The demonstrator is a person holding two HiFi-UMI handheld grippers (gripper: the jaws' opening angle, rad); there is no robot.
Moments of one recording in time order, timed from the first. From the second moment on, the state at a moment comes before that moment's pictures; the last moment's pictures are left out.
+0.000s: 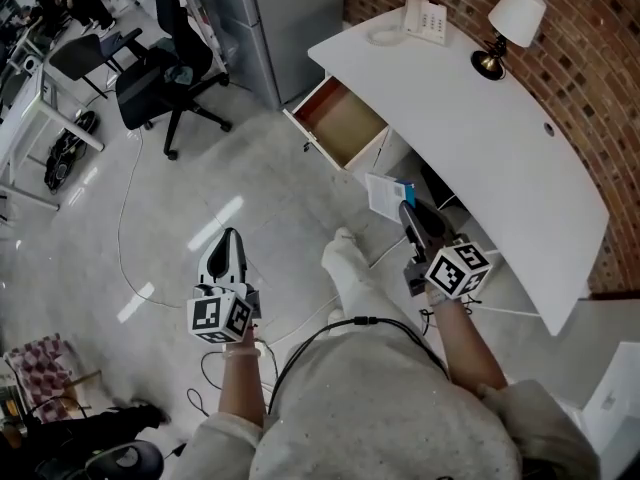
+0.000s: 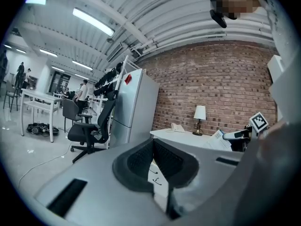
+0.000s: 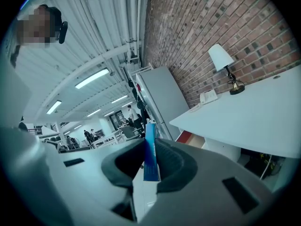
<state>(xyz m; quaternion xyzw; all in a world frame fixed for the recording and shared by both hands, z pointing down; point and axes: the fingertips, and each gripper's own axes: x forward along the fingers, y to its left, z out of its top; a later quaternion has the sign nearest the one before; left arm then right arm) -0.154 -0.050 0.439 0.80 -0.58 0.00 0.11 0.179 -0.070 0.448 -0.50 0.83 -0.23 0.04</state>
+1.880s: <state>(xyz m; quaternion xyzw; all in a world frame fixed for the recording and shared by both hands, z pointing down) -0.093 -0.300 0.542 0.81 -0.55 0.06 0.21 0.104 -0.321 0.647 -0.36 0.87 -0.16 -0.28</state>
